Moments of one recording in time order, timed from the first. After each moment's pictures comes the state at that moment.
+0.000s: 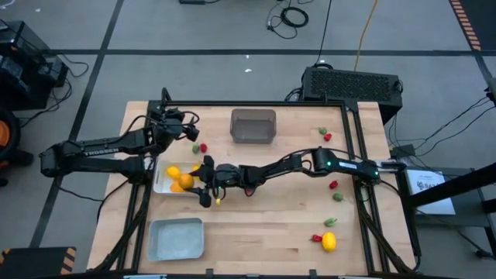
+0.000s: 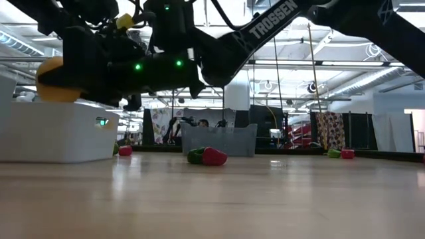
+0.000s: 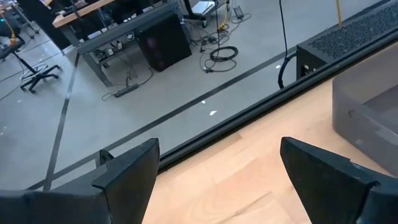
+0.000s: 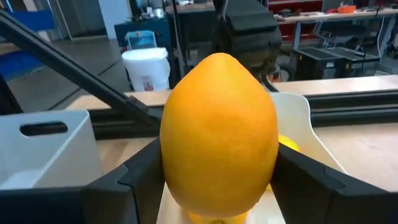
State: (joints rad) left arm 0.33 0.87 0.54 -0.27 -0.81 -0.18; right arm 0.07 2.52 1.83 0.60 0.05 0.11
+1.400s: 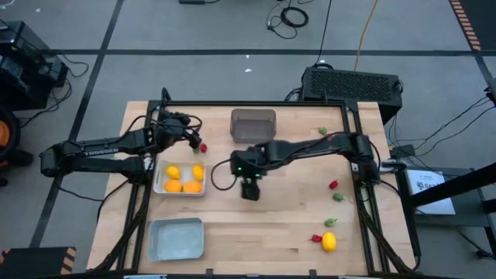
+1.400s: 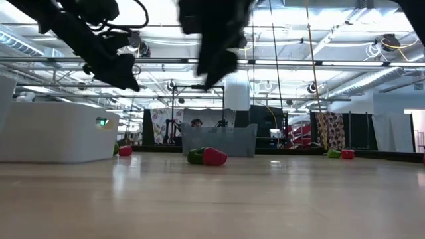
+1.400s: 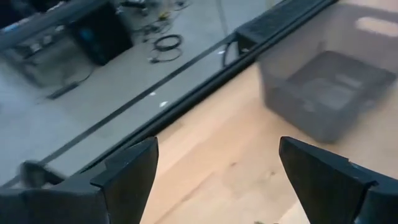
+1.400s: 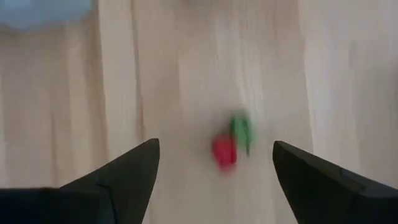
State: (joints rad) left arm 0.33 0.87 0.54 -0.26 -0.55 -0.13; right arm 0.06 2.03 1.82 -0.95 -0.07 0.23
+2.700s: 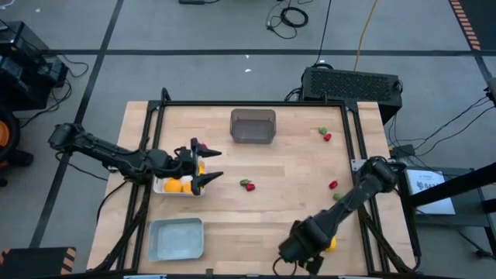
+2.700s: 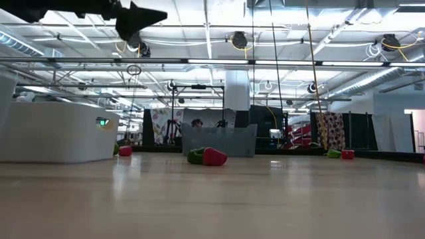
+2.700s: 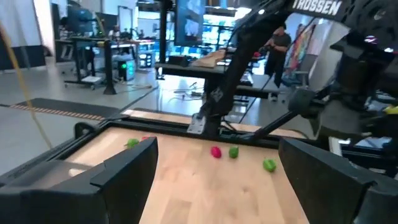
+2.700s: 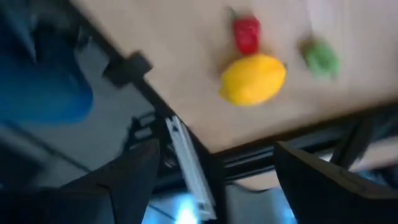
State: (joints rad) left arm -0.24 0.99 0.46 0.59 -0.33 -0.07; right arm 0.66 2.00 1.82 -1.56 -0.42 1.21
